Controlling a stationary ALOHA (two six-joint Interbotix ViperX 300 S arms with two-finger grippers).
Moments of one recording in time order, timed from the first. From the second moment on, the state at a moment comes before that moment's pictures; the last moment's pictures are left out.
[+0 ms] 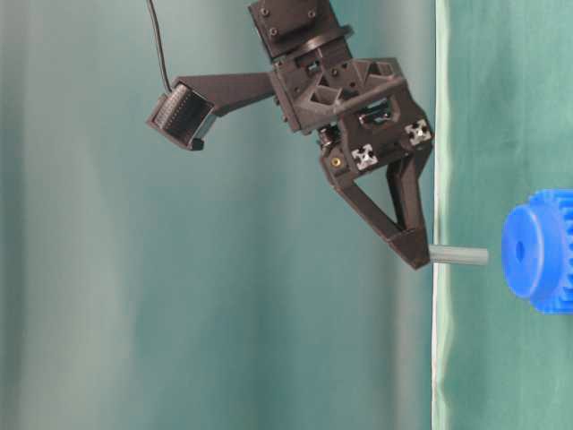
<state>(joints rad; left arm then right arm) 0.00 -0.96 1.17 0.01 -0.25 -0.01 -0.11 0.12 0.72 0.04 -0.47 -0.02</state>
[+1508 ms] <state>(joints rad) 0.00 -0.96 1.17 0.01 -0.25 -0.01 -0.11 0.18 0.71 0.06 -0.48 -0.02</state>
